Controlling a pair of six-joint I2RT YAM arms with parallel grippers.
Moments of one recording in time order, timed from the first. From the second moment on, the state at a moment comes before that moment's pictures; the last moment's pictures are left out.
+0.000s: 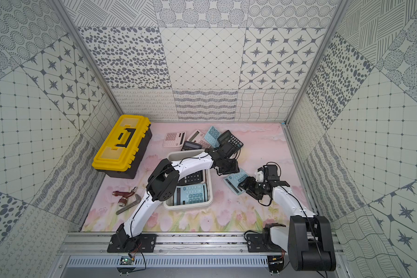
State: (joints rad) left arm -0.85 2.42 2.02 -0.60 0.26 -0.82; right arm 0.00 1.14 0.50 -0.47 -0.56 0.58
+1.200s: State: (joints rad) left arm -0.94 2.04 1.61 -0.60 0.26 -1.05; right arm -0.14 1.58 0.90 -0.51 -0.57 0.43
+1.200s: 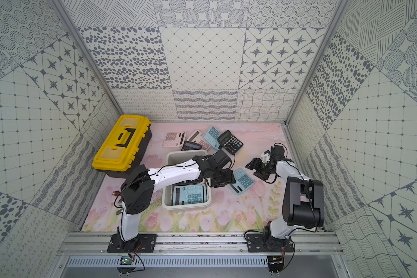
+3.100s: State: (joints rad) left arm -0.83 1.93 1.86 -0.68 0.40 -0.98; right arm -0.25 0.98 0.86 -0.65 -0.69 0.57
